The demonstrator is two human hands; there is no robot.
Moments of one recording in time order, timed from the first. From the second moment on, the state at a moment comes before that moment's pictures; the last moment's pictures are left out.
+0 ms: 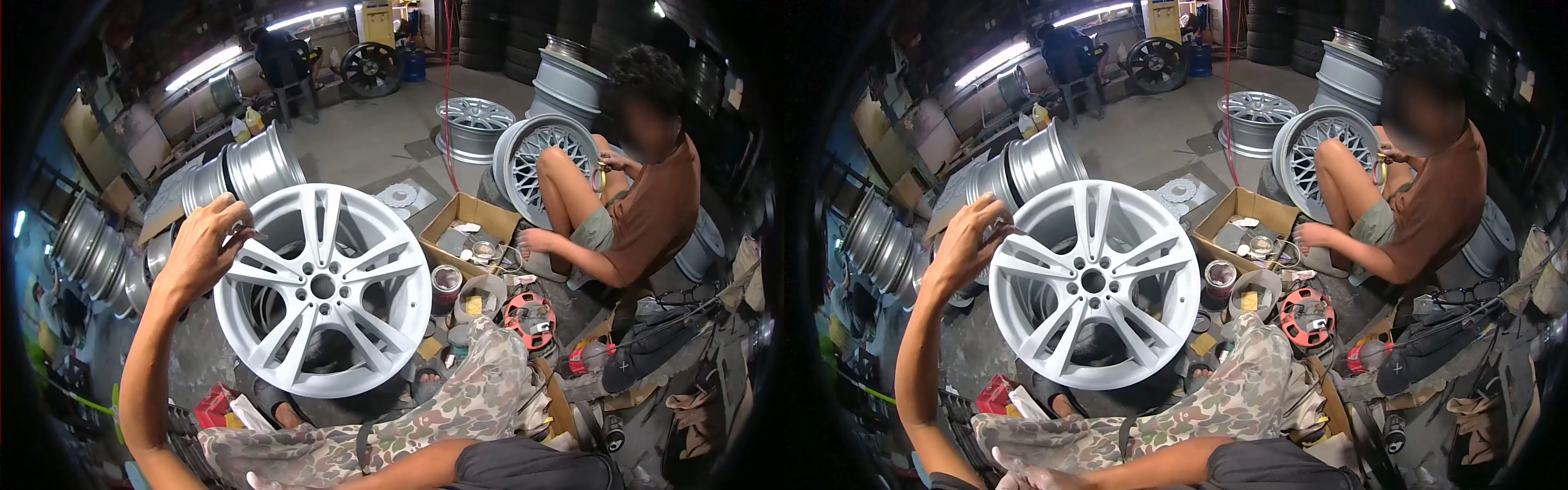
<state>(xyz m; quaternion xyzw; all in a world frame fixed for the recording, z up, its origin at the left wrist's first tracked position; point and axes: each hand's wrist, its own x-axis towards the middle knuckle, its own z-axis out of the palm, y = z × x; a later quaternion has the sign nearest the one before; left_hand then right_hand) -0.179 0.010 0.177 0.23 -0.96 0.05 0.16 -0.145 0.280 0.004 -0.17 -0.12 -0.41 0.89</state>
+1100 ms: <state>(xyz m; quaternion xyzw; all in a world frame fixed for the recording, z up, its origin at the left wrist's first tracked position) -0.108 -0.008 0.101 0.29 -0.90 -0.13 0.28 -0.133 0.313 -0.036 -0.01 0.05 -0.29 0.96</state>
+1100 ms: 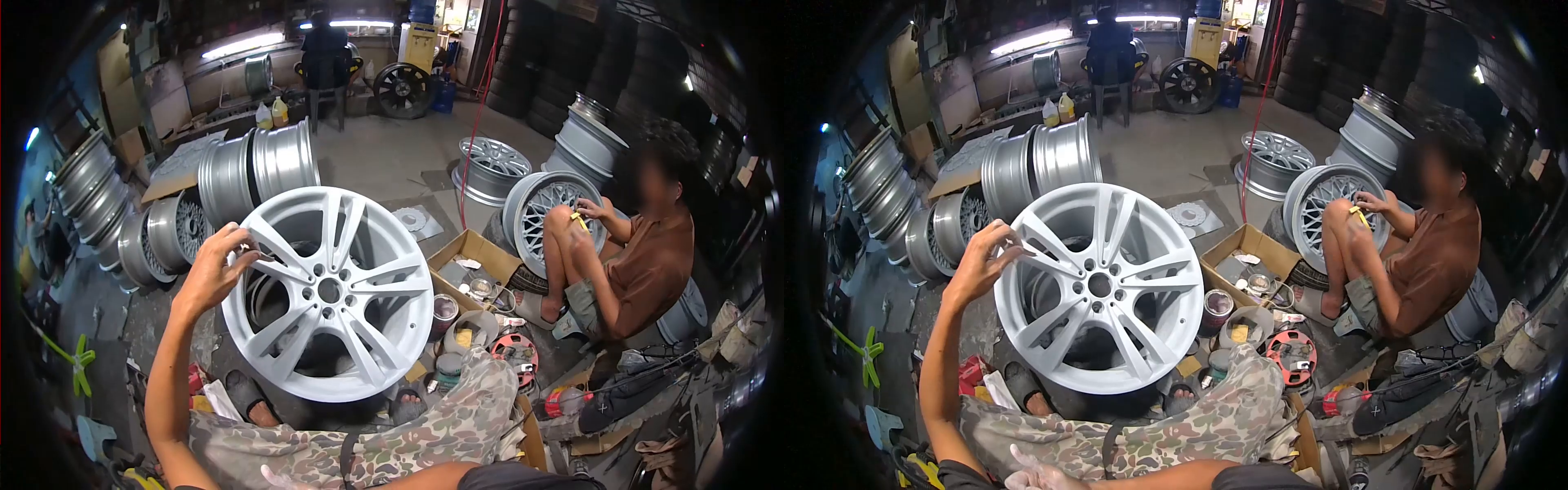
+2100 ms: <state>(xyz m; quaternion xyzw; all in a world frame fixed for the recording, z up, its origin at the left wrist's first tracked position) -0.089 0.024 0.037 0.34 -0.87 -0.27 0.22 -0.280 0.202 -0.051 -0.37 0.30 -0.65 0.60</state>
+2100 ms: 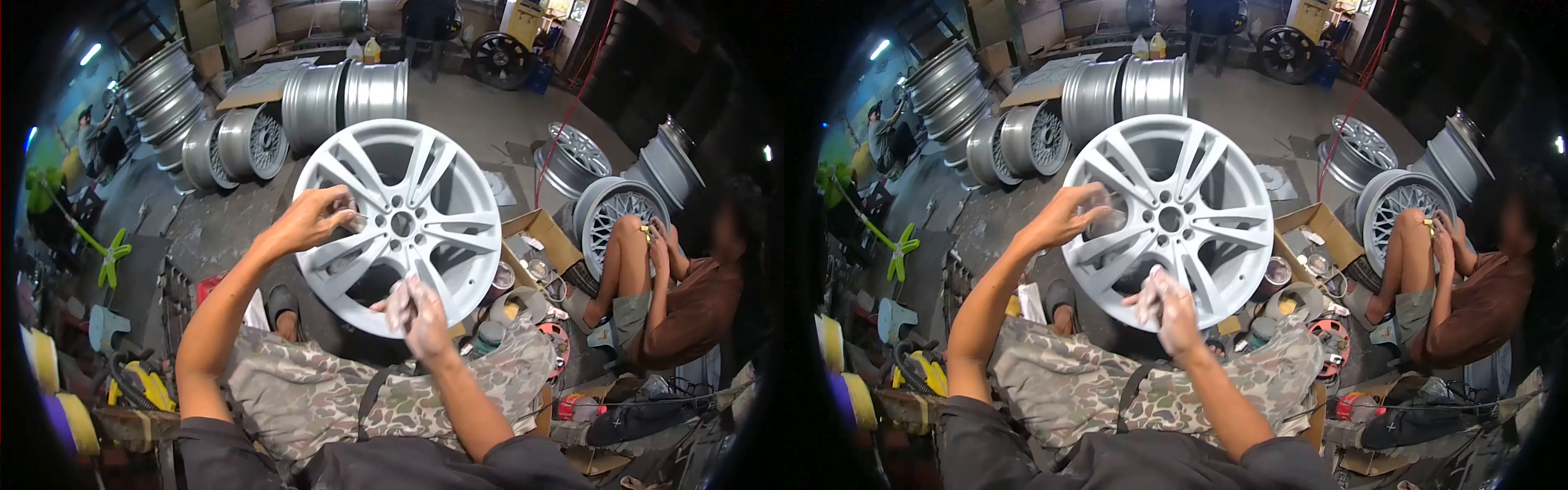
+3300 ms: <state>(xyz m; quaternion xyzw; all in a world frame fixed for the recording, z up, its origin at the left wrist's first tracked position) -0.036 -0.014 -0.012 0.44 -0.81 -0.25 0.29 -0.273 0.076 -0.141 -0.81 0.52 -0.24 0.11</state>
